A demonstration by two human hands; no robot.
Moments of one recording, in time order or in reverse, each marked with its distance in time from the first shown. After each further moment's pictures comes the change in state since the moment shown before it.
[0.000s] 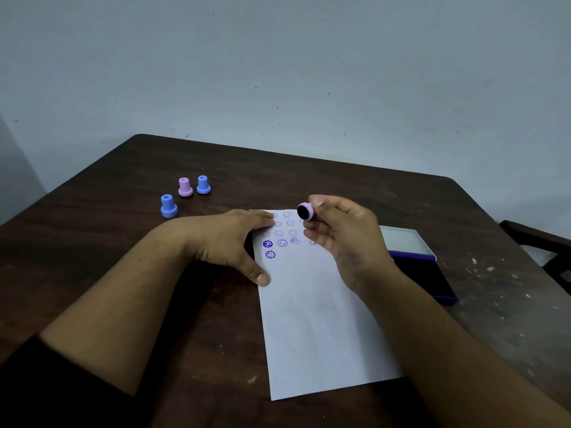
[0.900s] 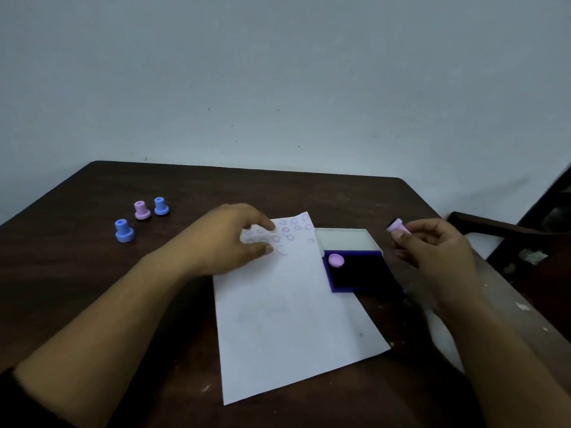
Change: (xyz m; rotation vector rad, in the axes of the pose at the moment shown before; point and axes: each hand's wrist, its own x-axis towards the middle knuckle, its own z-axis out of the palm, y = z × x) left_hand 0.009 0.074 0.008 -0.012 0.427 0.176; right_hand -0.039 -0.040 -0.180 -0.400 0.446 -0.198
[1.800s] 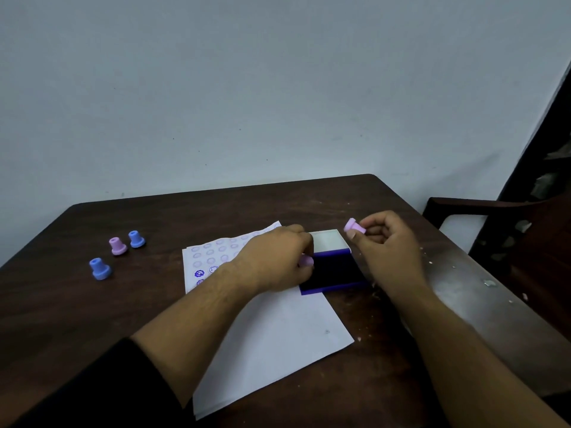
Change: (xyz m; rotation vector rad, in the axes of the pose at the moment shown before) left_hand 0.061 0.095 0.076 0.325 -0.098 0.243; right_hand 0.003 0.019 0.003 -0.100 0.094 -0.187
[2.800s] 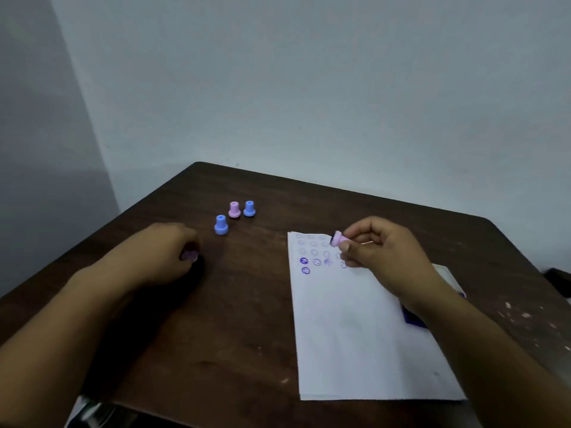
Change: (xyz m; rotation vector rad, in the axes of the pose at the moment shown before) left_hand -0.257 -0.199 -0.069 0.051 -0.104 -0.688; right_hand -0.038 -0.111 0.127 0.050 -0.750 -0.066
